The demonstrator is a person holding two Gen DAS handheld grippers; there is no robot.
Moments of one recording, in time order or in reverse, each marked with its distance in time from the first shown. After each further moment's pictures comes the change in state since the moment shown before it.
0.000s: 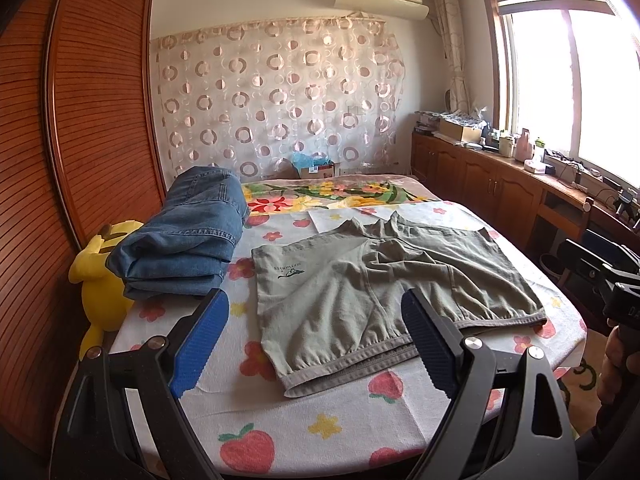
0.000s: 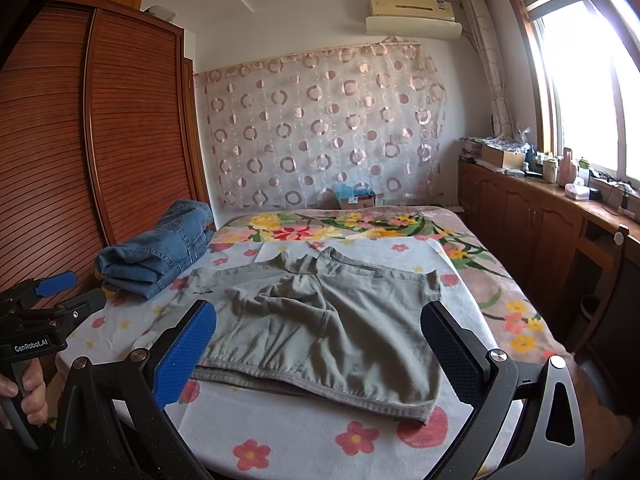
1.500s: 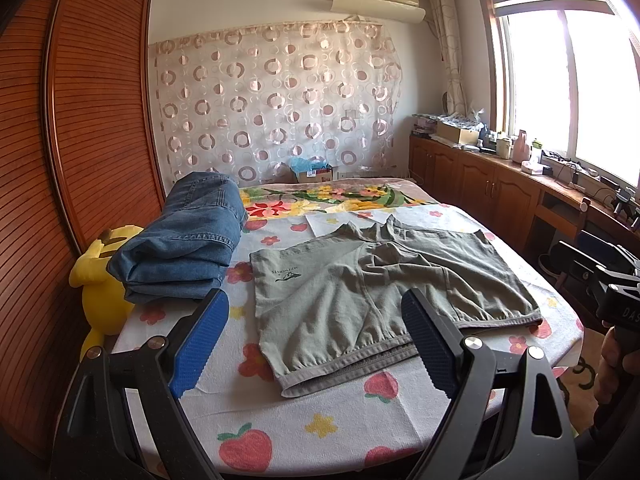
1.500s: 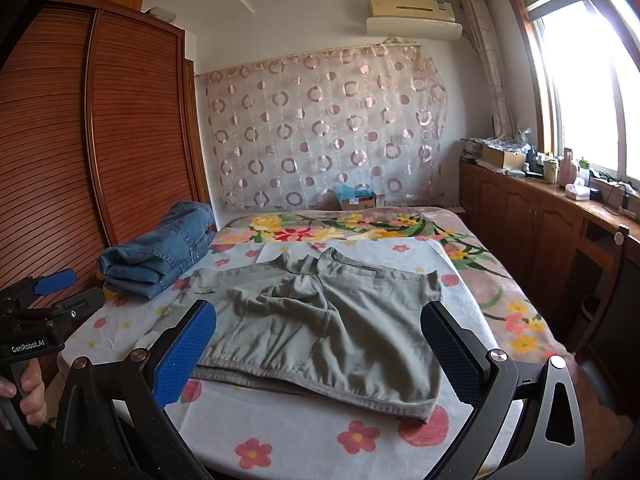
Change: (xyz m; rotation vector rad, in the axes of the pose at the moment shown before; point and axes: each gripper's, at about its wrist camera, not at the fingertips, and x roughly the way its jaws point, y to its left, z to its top) left arm -0.008 -0.003 0.004 0.008 -0.014 -0.003; right arm -0.001 0.000 0.000 0.000 -0.003 0.003
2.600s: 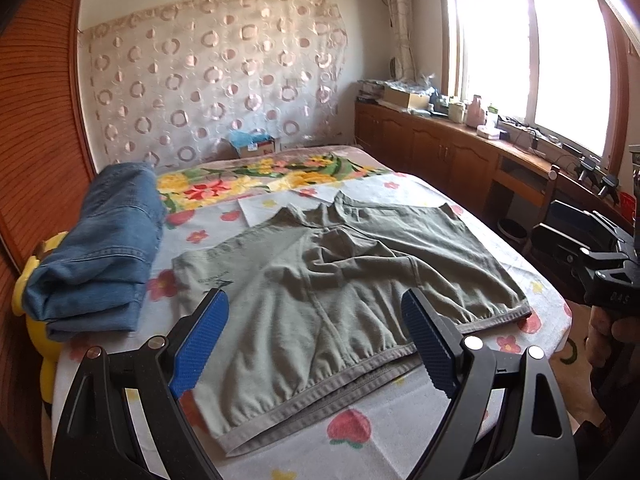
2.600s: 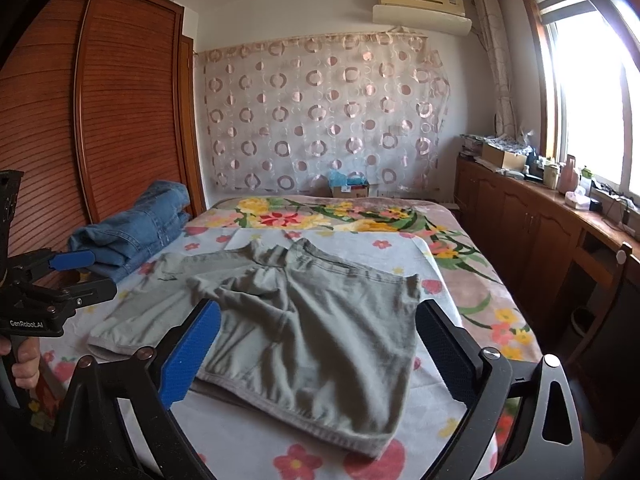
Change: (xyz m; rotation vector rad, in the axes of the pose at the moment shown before) left arm 0.087 -0.030 0.015 0.090 0.124 -0.209; right arm 0.025 -0.020 0.011 -0.067 0.060 -0.029
